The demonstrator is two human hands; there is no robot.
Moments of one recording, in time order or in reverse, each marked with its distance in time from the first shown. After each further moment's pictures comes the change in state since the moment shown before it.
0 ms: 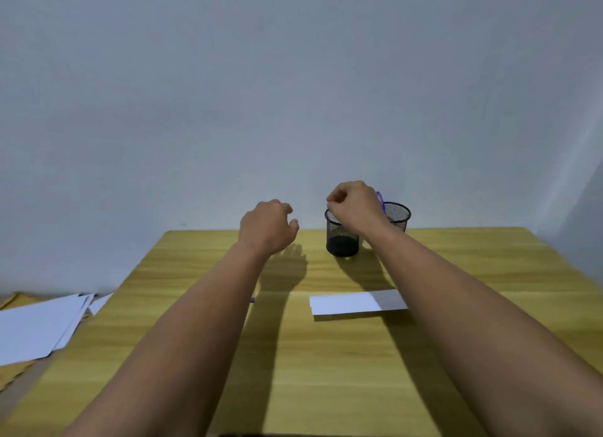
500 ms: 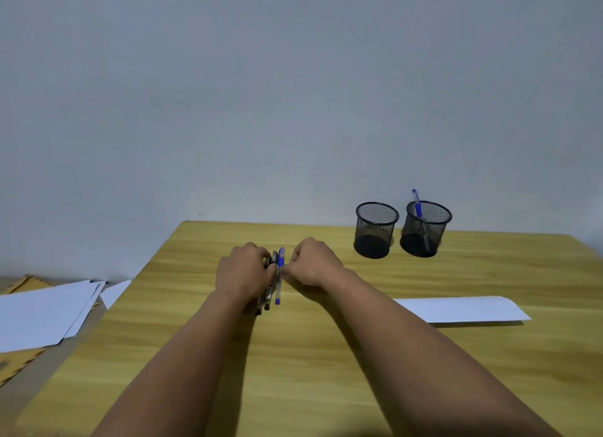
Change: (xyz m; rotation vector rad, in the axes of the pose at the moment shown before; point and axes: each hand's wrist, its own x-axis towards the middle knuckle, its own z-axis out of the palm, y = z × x) left_hand -0.048 -0.108 0.059 0.013 -0.112 -0.173; right_hand -0.038 -0.027 0.151 -0.177 -0.477 0.093
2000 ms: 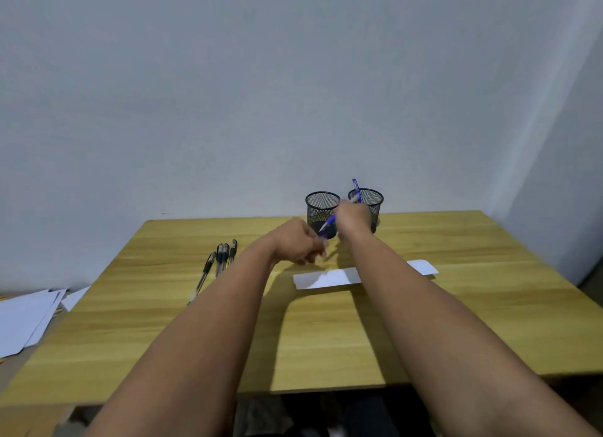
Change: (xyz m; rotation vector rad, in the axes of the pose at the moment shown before) left_hand -0.046 0.160 -0.058 -0.707 -0.580 0.204; right_hand -0.054 0.082 -0.116 0.840 0.567 0.391
